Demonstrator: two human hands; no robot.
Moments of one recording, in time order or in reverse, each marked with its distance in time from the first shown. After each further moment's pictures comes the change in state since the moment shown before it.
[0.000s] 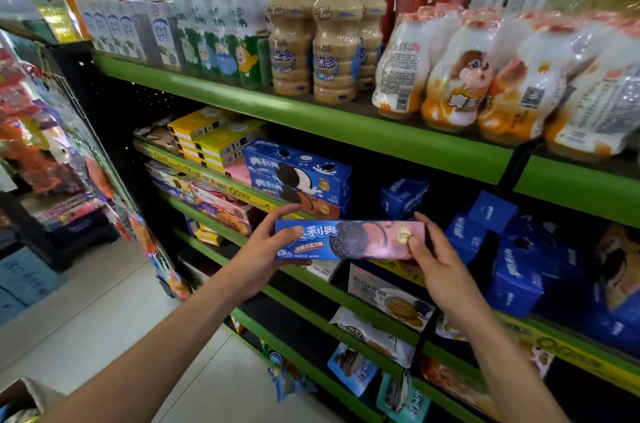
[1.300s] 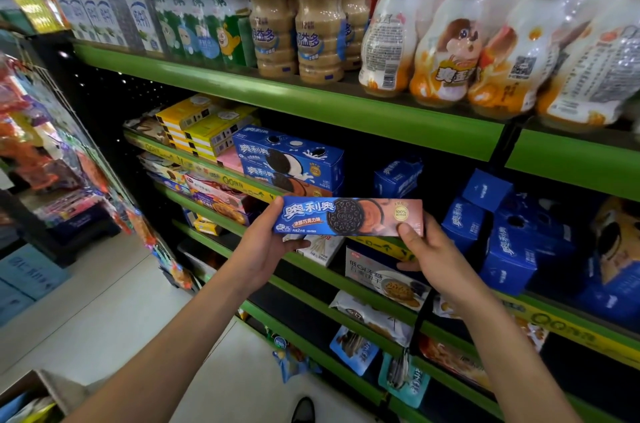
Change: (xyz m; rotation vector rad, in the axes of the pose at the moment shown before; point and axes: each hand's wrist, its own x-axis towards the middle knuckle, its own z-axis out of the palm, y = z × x) left_hand 0.005 -0.016 0.012 -0.044 0.083 0.001; right_hand -0.005 -0.003 -0.003 -0.002 -0.074 0.021
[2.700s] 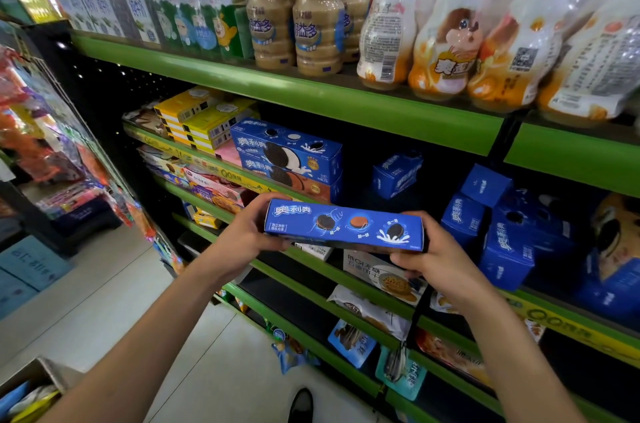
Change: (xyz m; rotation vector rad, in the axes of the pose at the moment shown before) left_hand -0.011 0.018 -0.026 0.452 -0.160 0.109; right_hand -0.002 0.009 -0.011 -0.015 -0.061 0.082
